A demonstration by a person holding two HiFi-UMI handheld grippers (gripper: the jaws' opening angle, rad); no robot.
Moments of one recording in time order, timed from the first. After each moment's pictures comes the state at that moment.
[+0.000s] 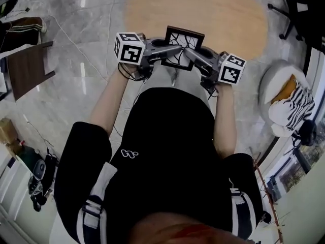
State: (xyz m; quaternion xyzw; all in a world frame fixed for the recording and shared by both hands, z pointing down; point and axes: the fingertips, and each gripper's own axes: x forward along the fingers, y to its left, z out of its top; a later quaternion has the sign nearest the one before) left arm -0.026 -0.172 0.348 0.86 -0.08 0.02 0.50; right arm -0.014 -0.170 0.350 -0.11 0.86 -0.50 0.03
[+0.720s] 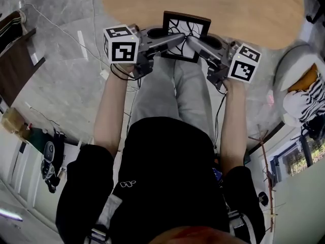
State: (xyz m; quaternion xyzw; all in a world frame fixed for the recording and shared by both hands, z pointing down) left arm -0.008 -0.209 0.599 0.78 -0.12 0.03 0.62; right arm 0.004 -0.207 0.597 -0.11 0.79 -0.60 0.00
